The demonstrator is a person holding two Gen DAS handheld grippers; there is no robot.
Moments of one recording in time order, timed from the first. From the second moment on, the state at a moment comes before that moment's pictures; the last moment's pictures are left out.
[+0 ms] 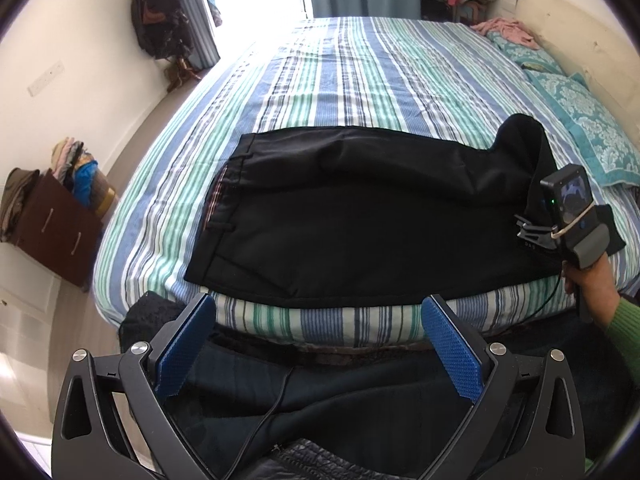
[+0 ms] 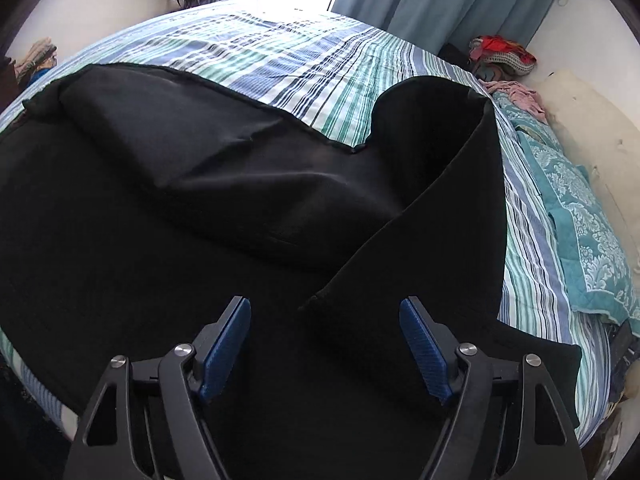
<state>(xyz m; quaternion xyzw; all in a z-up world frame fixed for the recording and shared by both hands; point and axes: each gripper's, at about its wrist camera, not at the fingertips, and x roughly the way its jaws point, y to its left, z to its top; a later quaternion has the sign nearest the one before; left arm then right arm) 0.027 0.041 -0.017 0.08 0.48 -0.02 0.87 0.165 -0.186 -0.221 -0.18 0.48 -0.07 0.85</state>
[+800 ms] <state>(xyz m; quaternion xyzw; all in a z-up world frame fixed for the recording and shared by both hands) 0.060 -0.001 -0.047 0.14 0.51 -0.04 0.85 0.146 -0.415 -0.044 -0.01 0.37 -0.25 0.90</state>
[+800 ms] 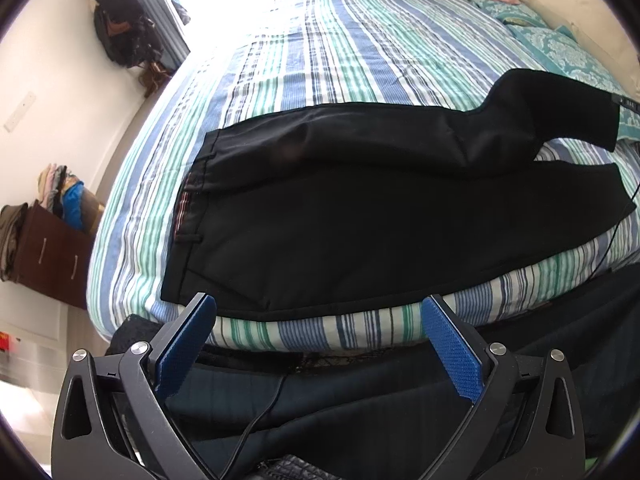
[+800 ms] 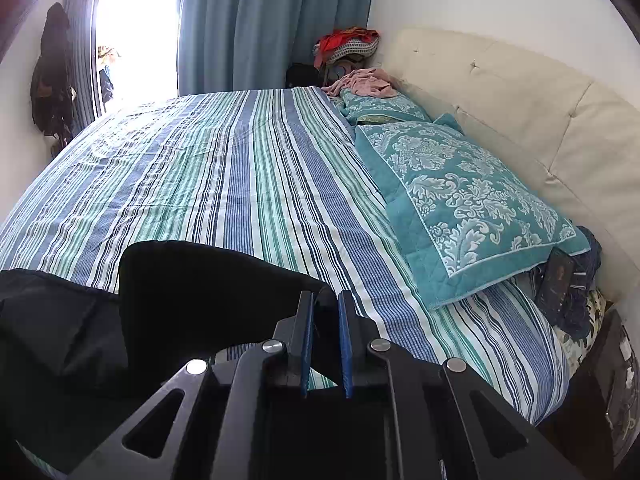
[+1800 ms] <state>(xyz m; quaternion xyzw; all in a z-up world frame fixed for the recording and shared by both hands) 0.350 -0.087 -0.112 0.16 0.55 -0.26 0.77 0.104 -0.405 -0.022 0.00 0.34 -0.24 0.91</state>
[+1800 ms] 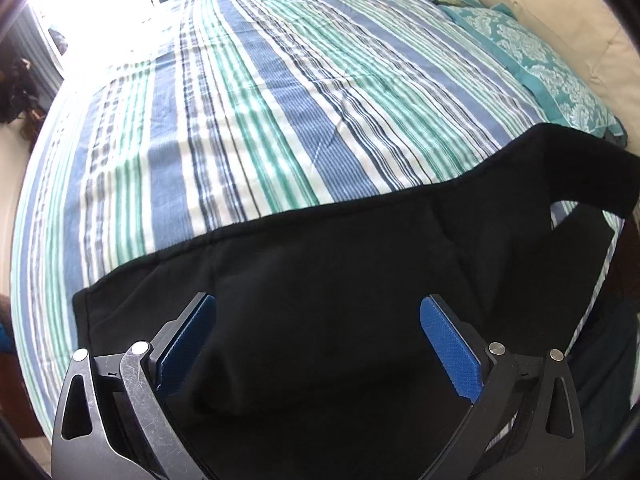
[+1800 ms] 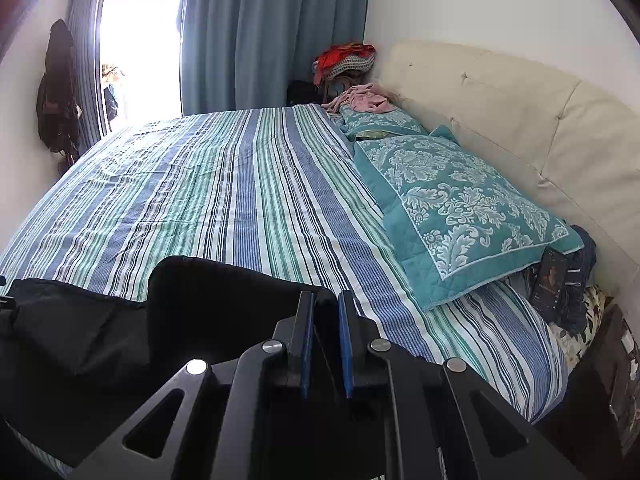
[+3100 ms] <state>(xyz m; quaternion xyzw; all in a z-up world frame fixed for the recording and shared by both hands) 0.396 -0.110 -0.149 0.22 0.49 -0.22 0.82 0.212 -0.441 -0.170 -0.10 0.50 -0.23 0.83</state>
